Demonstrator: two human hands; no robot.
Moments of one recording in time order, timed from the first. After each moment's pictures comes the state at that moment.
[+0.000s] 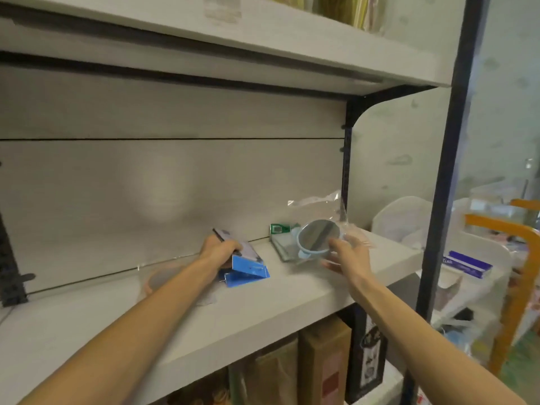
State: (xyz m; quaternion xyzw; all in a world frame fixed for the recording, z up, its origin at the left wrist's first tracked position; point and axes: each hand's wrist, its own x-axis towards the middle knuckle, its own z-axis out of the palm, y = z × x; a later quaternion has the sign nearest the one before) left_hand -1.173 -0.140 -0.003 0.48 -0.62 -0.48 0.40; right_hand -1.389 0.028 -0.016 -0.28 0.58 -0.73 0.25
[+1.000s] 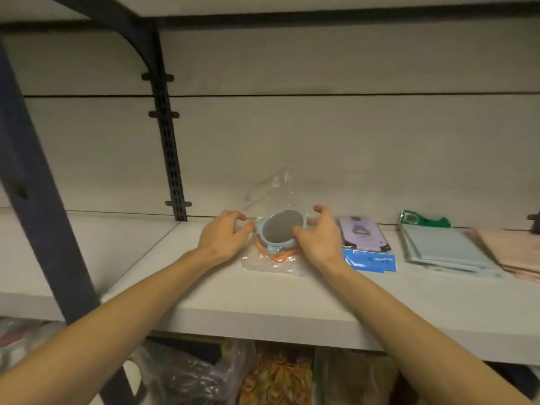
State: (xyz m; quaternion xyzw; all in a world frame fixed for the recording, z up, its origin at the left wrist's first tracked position) left_hand -0.986 -0.135 -0.038 0.65 -0.70 -0.05 0.29; right_hand -1.203 -0.118 -0.034 -0.59 0.60 -0.49 0.23
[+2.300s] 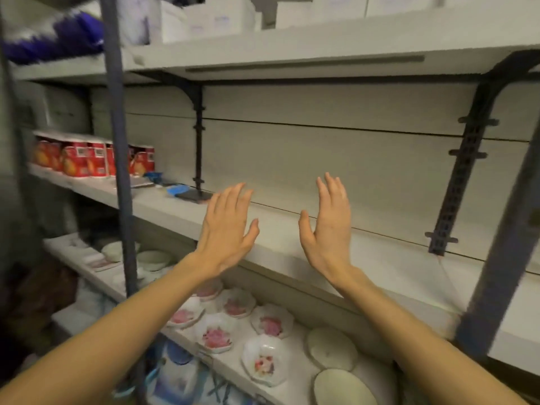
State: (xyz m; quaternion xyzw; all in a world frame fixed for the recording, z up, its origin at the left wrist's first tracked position) left_hand -0.429 0.114 -0.017 0.66 -0.60 0.34 0.30; right_hand -0.623 0.029 -0.003 -0.77 0.28 -0.57 -0.08
